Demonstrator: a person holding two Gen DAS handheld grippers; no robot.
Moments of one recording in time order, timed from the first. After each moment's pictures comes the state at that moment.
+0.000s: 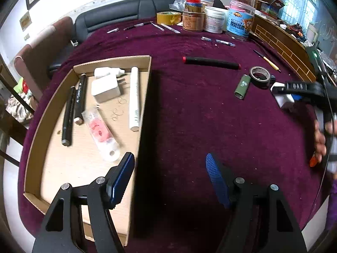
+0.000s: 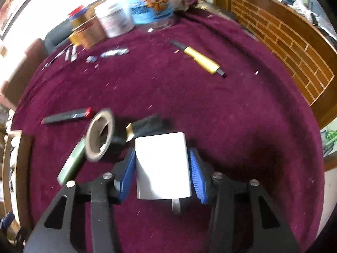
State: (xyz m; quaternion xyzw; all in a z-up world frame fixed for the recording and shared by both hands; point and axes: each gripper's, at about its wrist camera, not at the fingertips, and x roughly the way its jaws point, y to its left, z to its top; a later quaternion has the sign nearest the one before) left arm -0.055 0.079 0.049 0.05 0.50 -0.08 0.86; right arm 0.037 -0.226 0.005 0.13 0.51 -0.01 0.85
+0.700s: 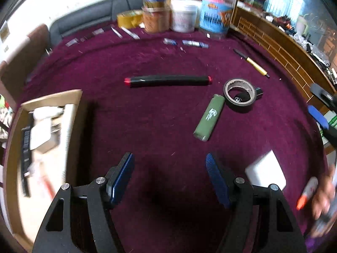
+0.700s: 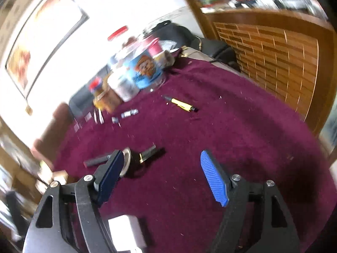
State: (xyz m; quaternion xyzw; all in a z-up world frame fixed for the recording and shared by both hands) left arm 0.035 -0.019 0.032 0.05 0.52 -0.13 0.84; right arm -0.044 -0.303 0.042 0.32 0.30 -0.01 0.90
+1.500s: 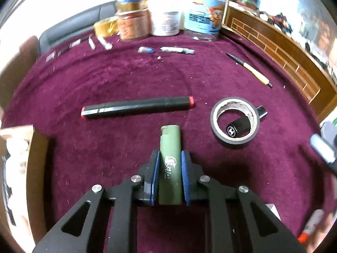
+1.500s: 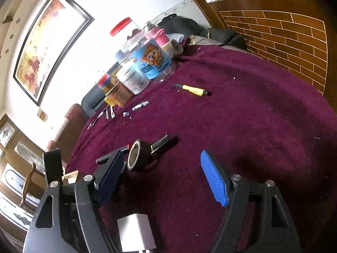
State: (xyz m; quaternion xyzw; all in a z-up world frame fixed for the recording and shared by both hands) left arm 0.074 -0.060 0.014 0.05 0.49 -0.15 0.86; right arm -0.034 -0.281 0.021 0.32 0.31 0.03 0.89
